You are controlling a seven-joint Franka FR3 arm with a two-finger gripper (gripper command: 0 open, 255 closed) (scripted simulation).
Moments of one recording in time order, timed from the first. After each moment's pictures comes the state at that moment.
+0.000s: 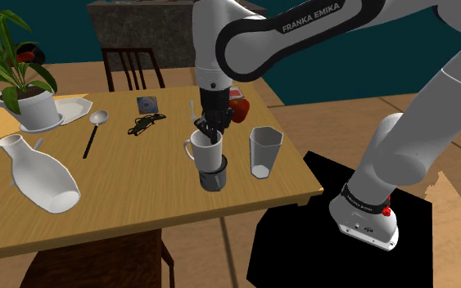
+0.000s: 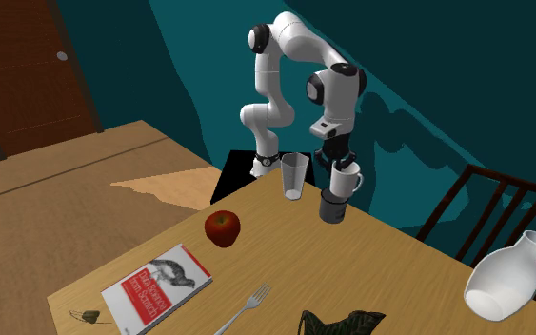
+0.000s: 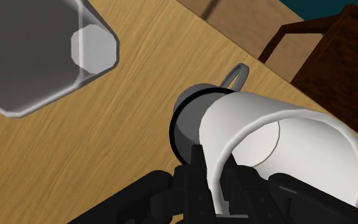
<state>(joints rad) 0.08 -0.19 0.40 -2.18 0.15 1.99 0.54</state>
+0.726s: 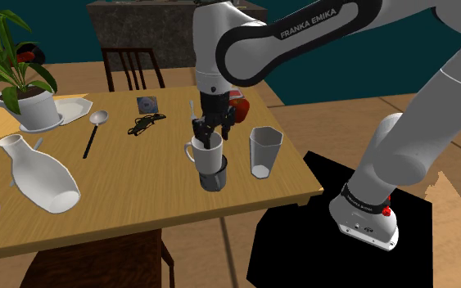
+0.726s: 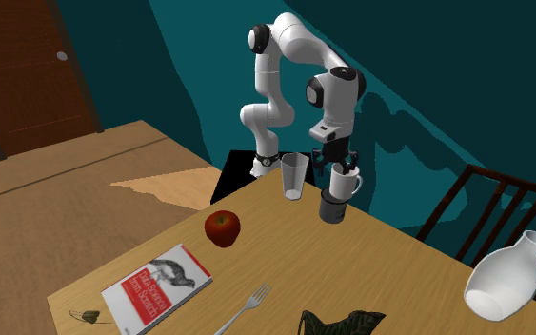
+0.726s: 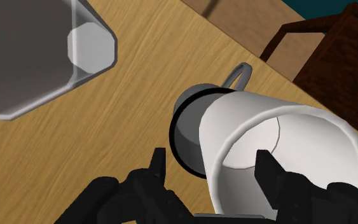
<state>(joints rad) 0.08 -0.18 0.40 -2.20 0.15 2.02 0.54</state>
